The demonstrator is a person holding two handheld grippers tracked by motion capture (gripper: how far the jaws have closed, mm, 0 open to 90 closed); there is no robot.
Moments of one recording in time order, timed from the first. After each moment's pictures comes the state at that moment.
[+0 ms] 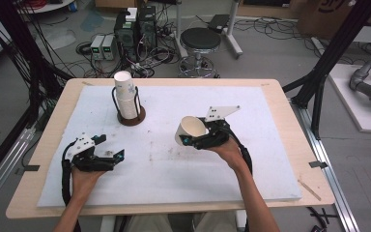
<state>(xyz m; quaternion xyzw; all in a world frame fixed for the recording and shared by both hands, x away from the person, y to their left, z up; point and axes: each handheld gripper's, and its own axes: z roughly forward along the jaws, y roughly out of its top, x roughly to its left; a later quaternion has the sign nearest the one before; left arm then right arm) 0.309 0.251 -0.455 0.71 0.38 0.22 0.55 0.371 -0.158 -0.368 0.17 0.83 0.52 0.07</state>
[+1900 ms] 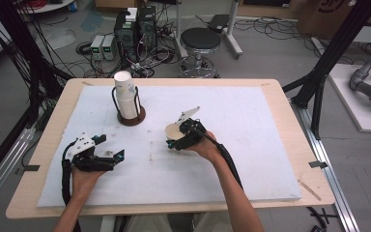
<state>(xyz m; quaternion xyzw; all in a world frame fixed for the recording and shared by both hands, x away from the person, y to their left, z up) 0.309 0.251 -0.455 0.71 0.38 0.22 0.55 0.409 -0.095 -0.421 0.21 0.91 0.36 0.09</state>
